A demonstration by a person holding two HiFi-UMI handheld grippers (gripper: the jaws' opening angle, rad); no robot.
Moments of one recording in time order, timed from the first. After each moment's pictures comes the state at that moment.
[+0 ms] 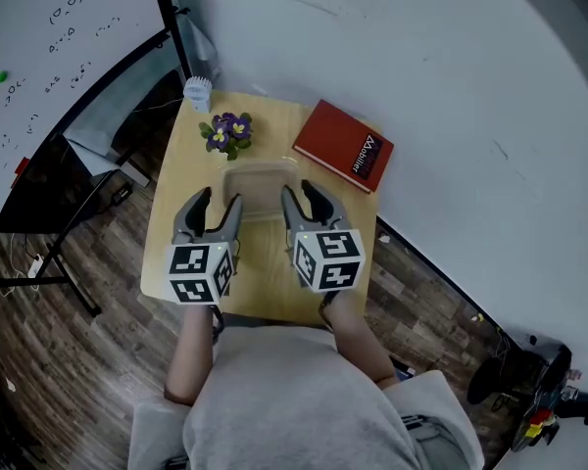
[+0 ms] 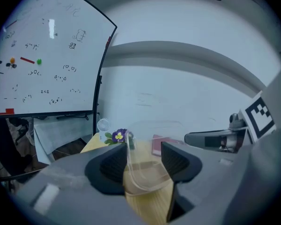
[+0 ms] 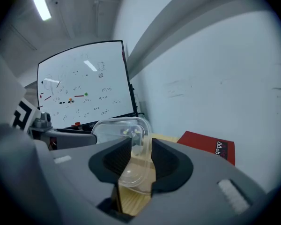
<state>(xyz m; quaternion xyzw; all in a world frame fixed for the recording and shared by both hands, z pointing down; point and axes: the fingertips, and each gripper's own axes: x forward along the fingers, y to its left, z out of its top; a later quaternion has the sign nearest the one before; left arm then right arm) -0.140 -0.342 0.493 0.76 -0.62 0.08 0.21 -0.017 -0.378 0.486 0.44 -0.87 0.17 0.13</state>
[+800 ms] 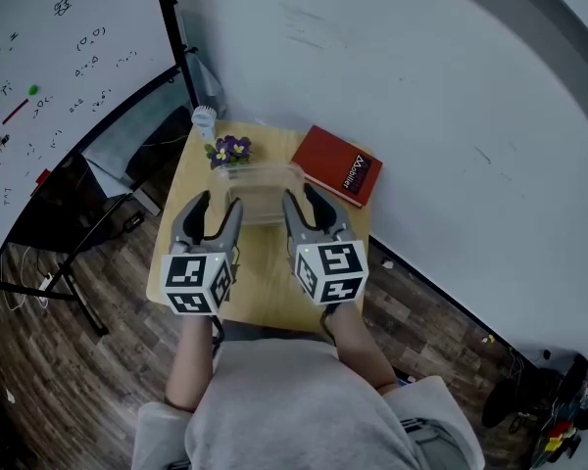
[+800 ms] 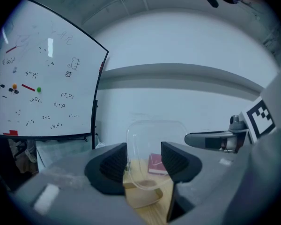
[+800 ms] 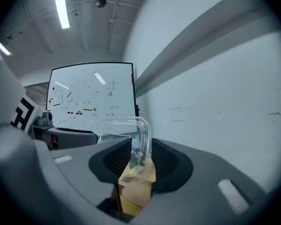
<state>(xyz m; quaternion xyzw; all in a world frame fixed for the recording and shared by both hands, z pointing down) -0.121 -0.313 0.406 0.77 -0.63 0.04 0.11 0.002 -0.347 0.399 0.44 -0.89 0.08 0.05</state>
